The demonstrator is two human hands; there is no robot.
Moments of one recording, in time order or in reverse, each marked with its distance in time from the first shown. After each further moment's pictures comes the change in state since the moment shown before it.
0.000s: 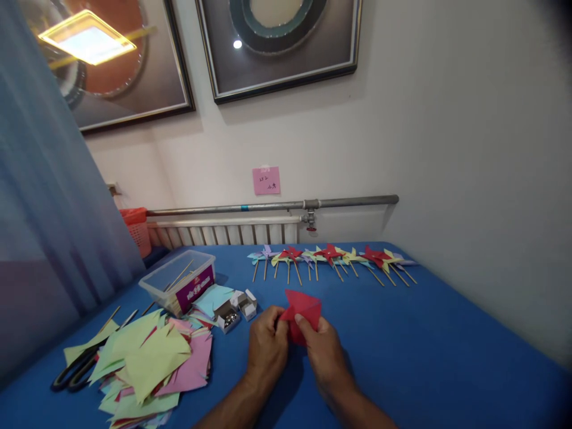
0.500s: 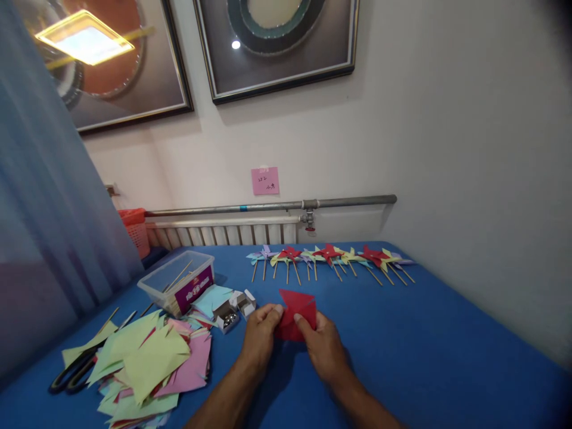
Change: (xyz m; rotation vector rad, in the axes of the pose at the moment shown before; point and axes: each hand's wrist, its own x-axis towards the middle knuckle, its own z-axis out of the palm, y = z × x) left_hand 0.011 0.003 -0.009 -0.546 -0.106 -0.285; right_hand -0.003 -0.033 -0.008 -0.070 -0.013 -0.071
